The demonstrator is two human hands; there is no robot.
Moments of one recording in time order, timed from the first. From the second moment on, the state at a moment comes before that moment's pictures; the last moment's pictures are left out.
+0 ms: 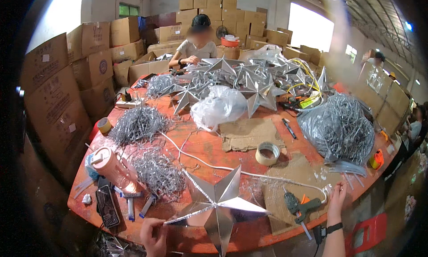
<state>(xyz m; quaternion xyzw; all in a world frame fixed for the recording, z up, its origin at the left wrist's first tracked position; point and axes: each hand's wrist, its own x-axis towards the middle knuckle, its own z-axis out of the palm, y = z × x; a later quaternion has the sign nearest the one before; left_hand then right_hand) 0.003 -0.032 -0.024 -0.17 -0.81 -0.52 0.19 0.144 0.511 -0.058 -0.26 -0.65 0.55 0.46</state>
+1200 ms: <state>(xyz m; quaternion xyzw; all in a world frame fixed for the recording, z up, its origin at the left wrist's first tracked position) 0.007 -0.034 -0.046 -0.09 -0.73 -0.65 0.19 0.120 0.199 0.203 0.53 -0.66 0.19 0.50</state>
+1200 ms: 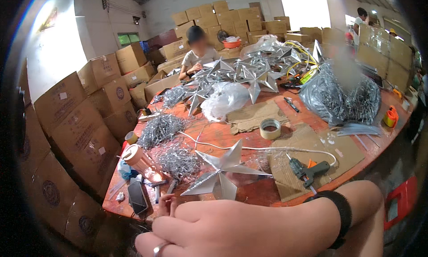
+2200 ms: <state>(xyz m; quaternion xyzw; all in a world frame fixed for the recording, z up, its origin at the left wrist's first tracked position) 0.014 -0.039 -0.054 -0.23 -0.57 -0.74 0.27 0.311 0.259 0.069 -0.24 -0.82 0.20 0.47</state>
